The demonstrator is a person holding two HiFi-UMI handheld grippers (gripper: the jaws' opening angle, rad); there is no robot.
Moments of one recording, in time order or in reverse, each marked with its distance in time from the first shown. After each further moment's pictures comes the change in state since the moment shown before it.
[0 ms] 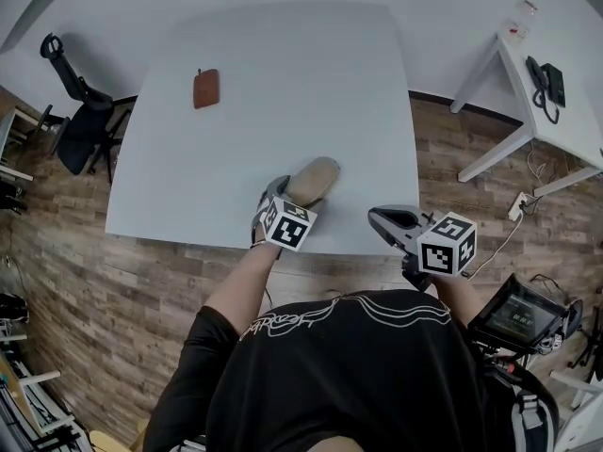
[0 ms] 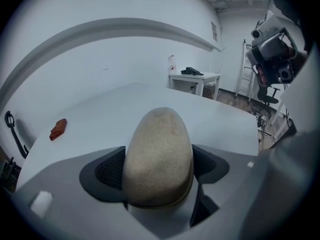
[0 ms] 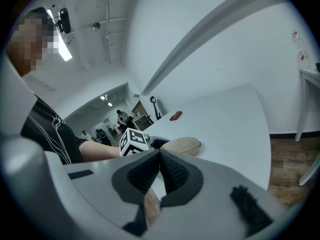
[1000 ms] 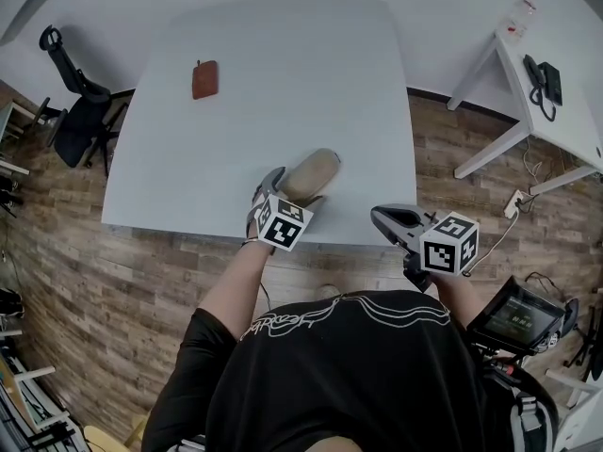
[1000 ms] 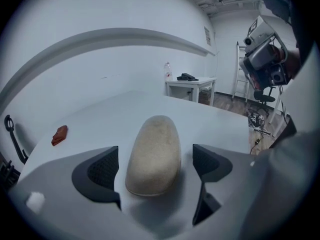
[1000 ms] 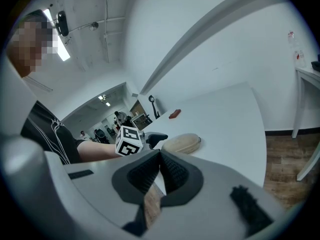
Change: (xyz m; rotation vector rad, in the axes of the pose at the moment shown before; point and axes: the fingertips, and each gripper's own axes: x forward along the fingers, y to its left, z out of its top) left arm -0.020 -0.013 0.006 0.044 -0.069 -0.007; right arm -0.016 0.005 -0.015 0.024 0.007 -0.022
